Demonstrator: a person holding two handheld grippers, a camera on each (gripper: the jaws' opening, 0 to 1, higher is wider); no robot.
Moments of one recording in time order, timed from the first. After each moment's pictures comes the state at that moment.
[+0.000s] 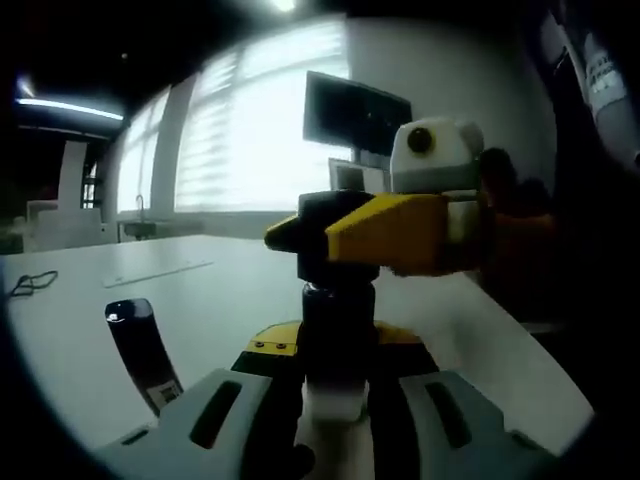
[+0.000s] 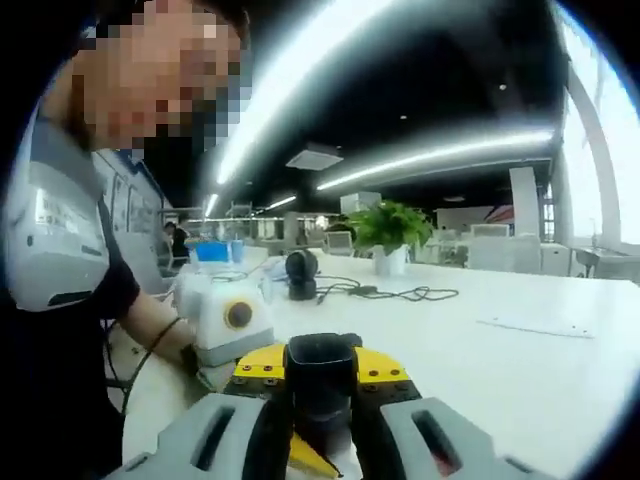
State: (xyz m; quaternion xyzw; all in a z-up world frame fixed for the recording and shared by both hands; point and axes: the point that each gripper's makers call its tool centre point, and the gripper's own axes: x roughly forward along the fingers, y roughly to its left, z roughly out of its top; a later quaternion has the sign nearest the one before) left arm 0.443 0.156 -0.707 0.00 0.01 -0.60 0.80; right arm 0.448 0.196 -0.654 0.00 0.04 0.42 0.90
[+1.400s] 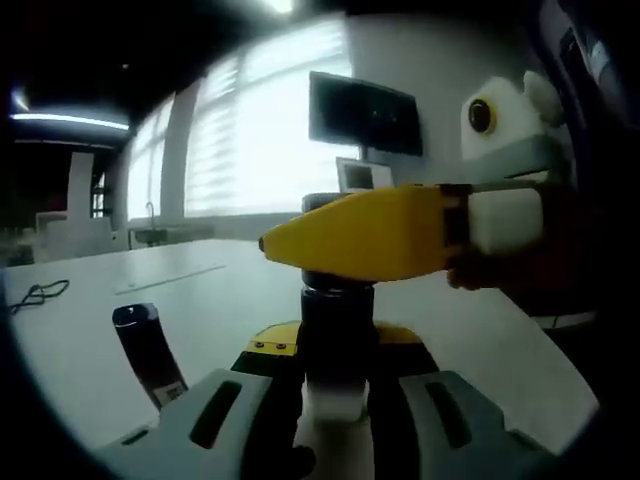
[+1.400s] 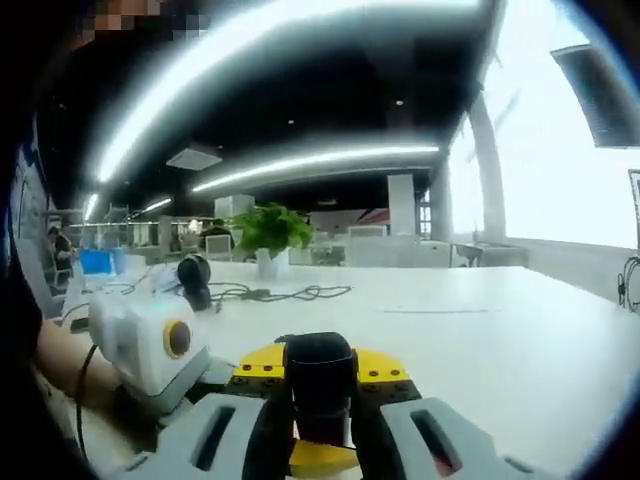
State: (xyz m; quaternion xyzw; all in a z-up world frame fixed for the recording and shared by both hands) left arm 0.446 0.157 -0.707 0.02 0.00 -0.58 0.82; right arm 0.454 0.177 -0.655 0.00 0.04 0.13 0.99
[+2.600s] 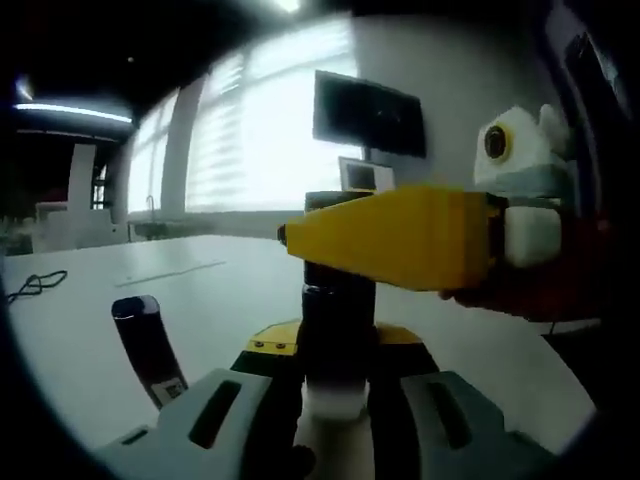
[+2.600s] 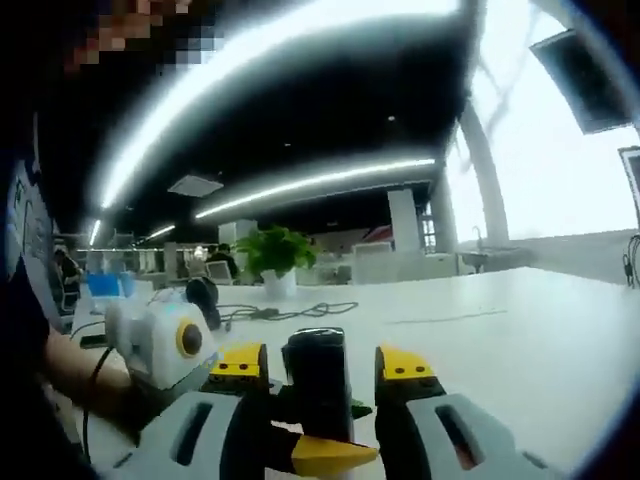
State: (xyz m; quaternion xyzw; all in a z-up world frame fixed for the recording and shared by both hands) left arm 0.445 0.156 -0.709 0.01 0.01 -0.58 0.81; right arm 0.444 0.175 -0.653 0.05 -0.01 0.20 0.98
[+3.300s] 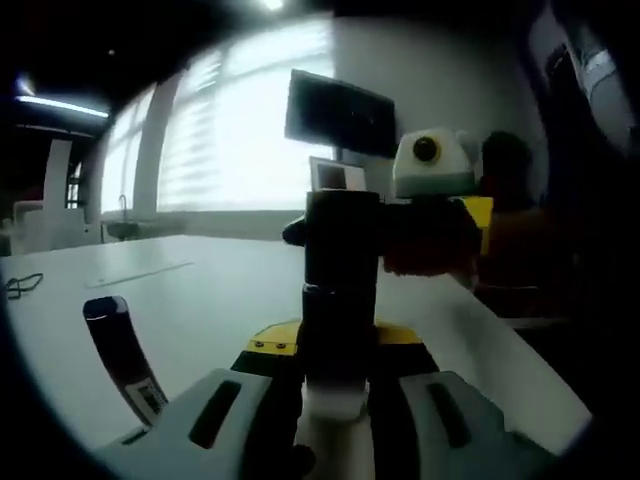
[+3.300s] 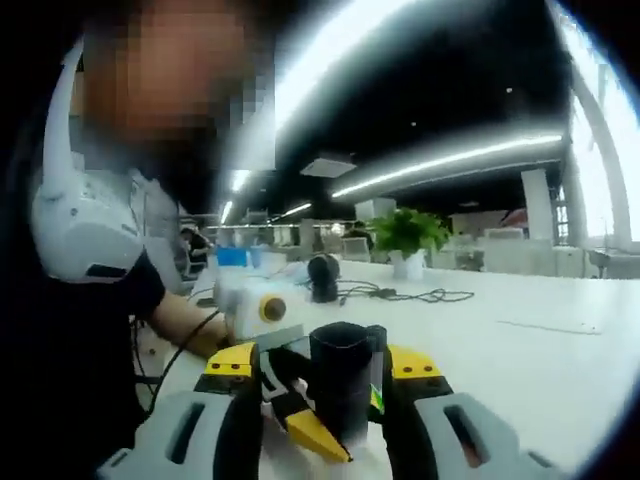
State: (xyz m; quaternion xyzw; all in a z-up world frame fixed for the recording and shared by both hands) left arm 0.421 0.151 -0.709 0.01 0.01 -0.65 0.76; right arm 0.414 0.190 -0.652 0.01 0.03 0.50 0.86
